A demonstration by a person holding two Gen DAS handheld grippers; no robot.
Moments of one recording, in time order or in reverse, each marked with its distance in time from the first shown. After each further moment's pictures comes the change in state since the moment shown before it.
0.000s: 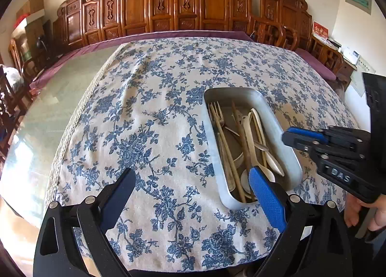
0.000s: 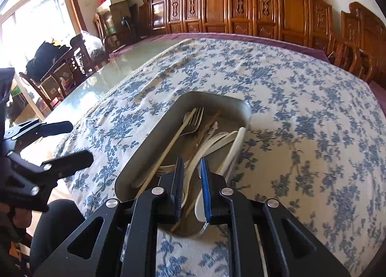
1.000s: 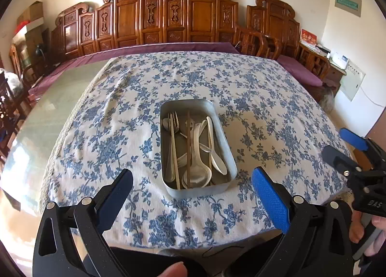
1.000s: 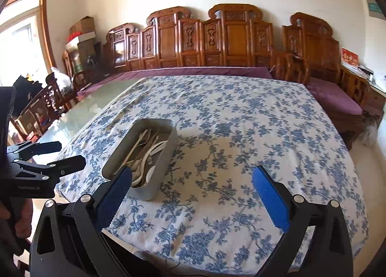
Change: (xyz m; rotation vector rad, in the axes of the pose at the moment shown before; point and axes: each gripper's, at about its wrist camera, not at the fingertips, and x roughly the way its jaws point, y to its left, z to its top) left arm -0.063 -0.083 -0.007 0.001 -0.053 -0.016; right arm -0.154 -0.042 -0.057 0.137 -0.203 -0.233
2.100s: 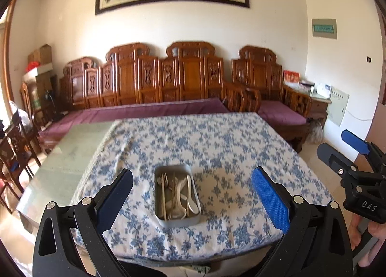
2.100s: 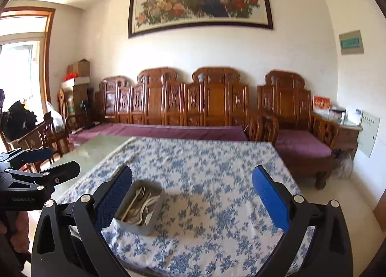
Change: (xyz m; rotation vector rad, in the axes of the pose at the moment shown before) left arm -0.167 -0.059 0.024 0.053 -0.345 0.002; right arm -0.178 0.011 0.043 -0.027 -0.352 -0.118
